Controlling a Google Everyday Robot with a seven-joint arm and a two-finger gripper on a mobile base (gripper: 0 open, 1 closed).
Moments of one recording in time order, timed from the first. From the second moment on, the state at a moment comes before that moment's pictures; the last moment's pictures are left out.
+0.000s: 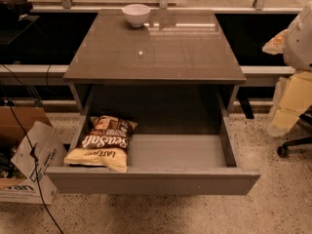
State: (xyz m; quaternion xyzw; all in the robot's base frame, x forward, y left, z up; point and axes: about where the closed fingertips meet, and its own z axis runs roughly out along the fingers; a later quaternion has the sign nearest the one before) arm 0.438 -0.217 0.976 -0.60 0.78 -0.03 0.16
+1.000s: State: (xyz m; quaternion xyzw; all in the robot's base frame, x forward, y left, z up) arm 0.438 -0.186 0.955 -0.58 0.79 0.00 0.18
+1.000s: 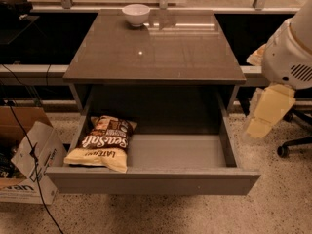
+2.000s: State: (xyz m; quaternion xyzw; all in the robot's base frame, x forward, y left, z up) arm 0.441 -0.104 0.876 -0.55 0.79 0.15 0.21
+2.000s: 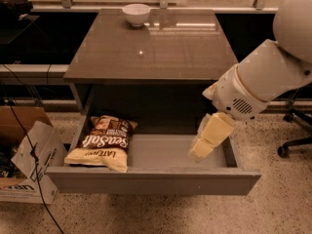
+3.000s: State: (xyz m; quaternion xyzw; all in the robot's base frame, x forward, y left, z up) arm 0.454 -0.084 0.852 -0.52 0.81 0.16 0.20
